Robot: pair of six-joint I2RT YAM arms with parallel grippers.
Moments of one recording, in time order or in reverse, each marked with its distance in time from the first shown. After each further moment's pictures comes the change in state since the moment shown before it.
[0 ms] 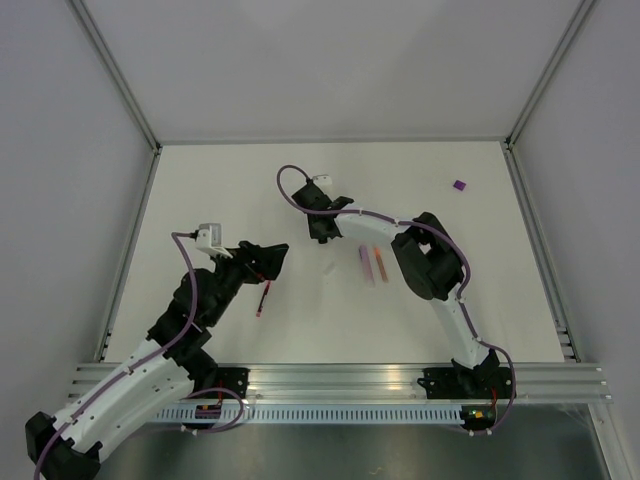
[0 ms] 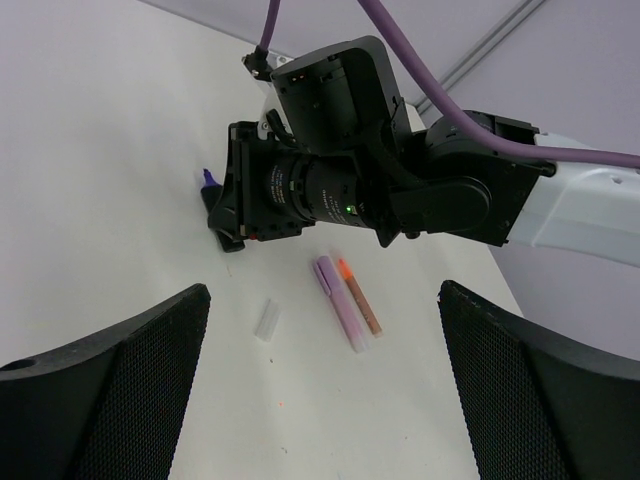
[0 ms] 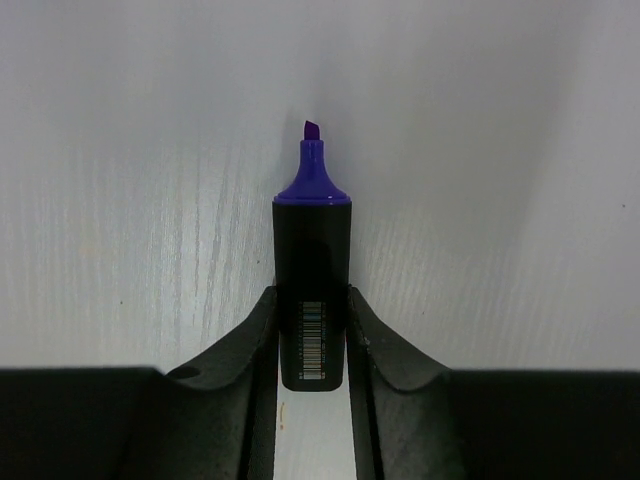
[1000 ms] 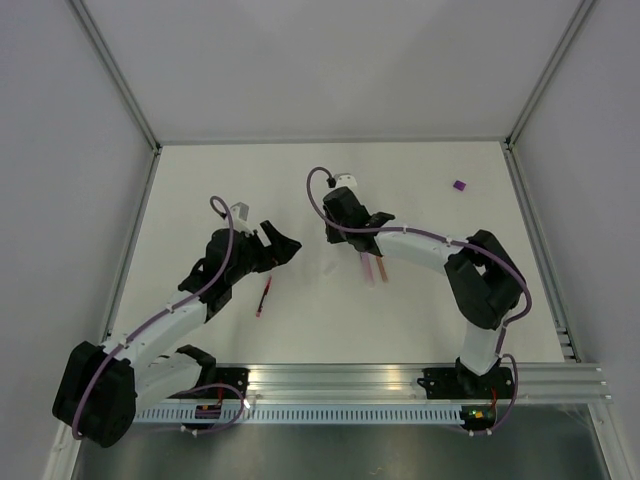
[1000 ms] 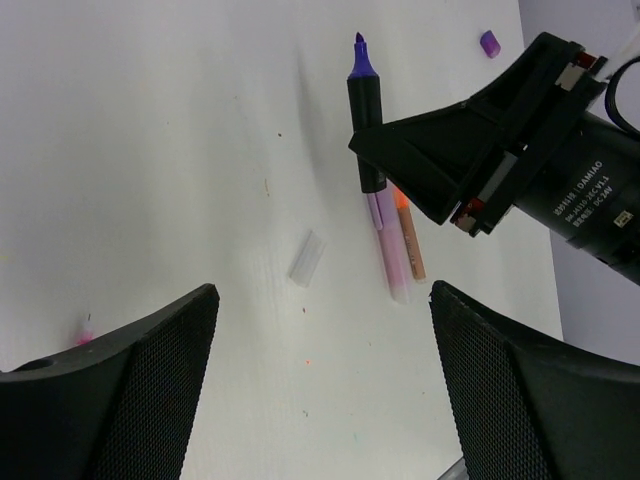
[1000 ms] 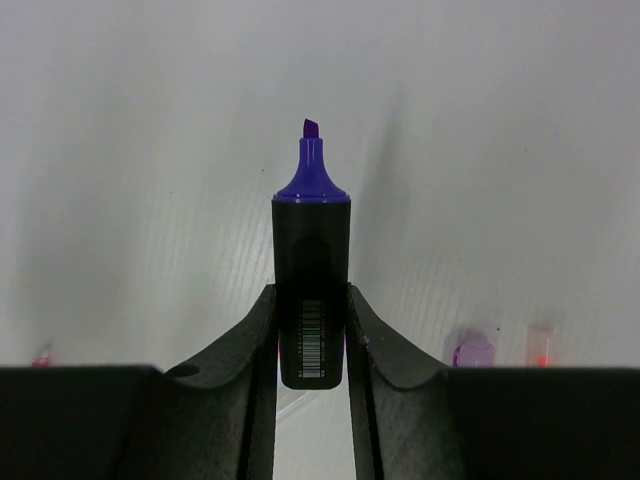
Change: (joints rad) left arm 0.224 0.496 0.077 0.064 0.348 -0.121; right arm -0.018 -0.397 -0.449 0.276 -0.089 -0.061
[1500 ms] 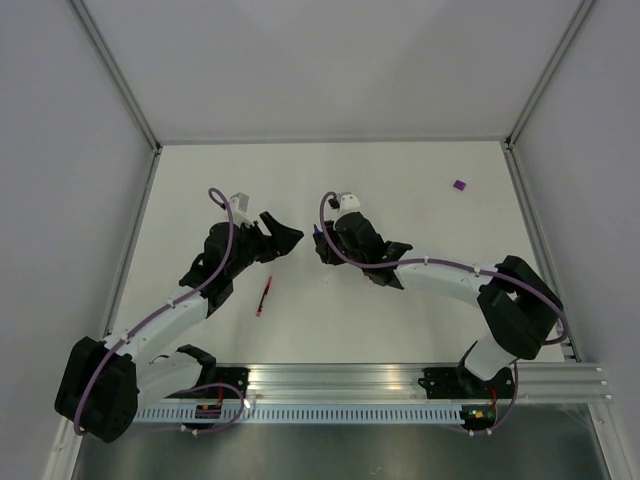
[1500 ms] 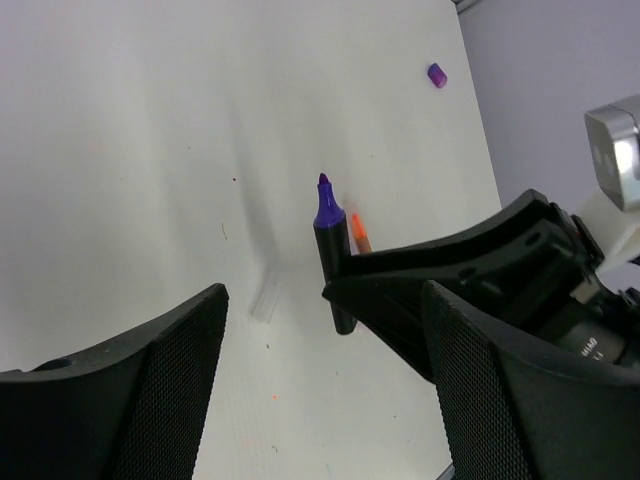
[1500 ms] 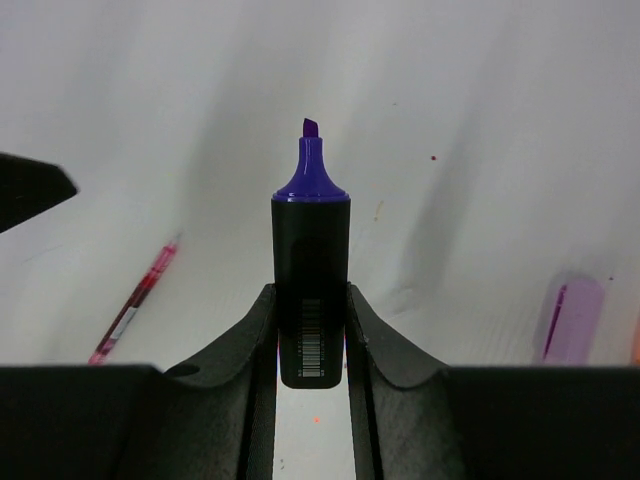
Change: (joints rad) left arm 0.010 0.034 0.050 0.081 0.036 -0.003; right arm 0.085 -0.250 -0.312 0.256 -0.124 0.030
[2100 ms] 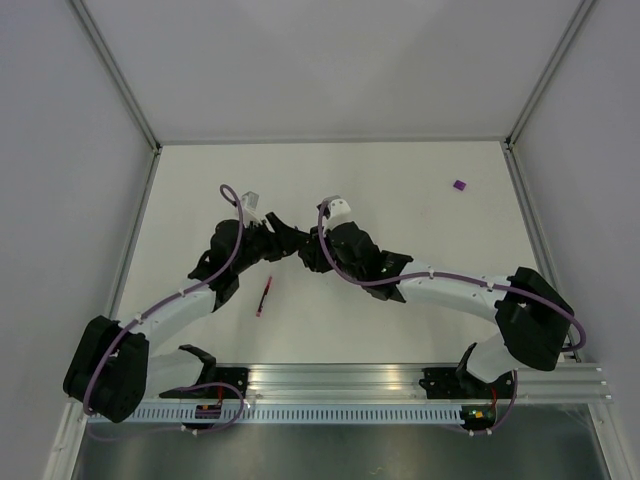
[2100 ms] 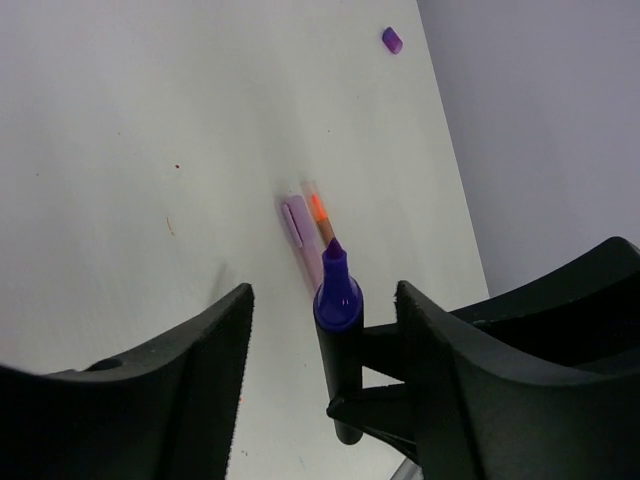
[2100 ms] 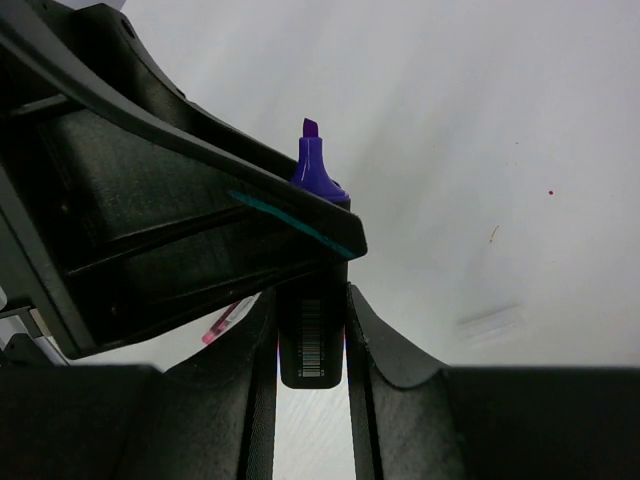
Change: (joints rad) left arm 0.001 0.120 -0.001 0.145 0.129 -0.042; right arm 0.132 -0.095 -0.016 0.085 0.018 0.022
